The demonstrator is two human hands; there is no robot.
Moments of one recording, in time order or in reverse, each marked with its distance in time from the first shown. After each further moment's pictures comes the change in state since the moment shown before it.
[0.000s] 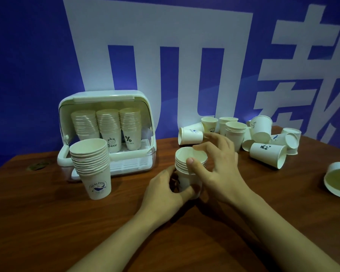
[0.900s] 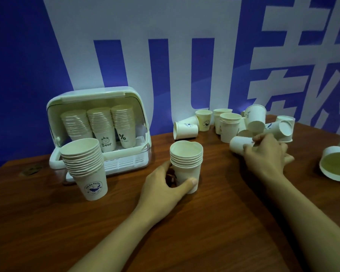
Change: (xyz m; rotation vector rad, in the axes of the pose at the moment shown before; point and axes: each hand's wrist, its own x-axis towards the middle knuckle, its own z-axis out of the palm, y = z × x) left_hand 0.000 0.000 -0.003 0.048 -0.032 -0.050; right_hand 0.009 0.086 -0.043 -0.139 0.263 0.698
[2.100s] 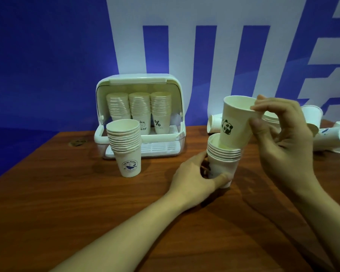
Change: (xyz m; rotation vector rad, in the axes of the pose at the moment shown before) left_hand 0.002 -0.003 0.005 -0.002 0.016 -0.002; right_hand -0.065 -0.075 -0.012 0.715 -0.126 -0.925
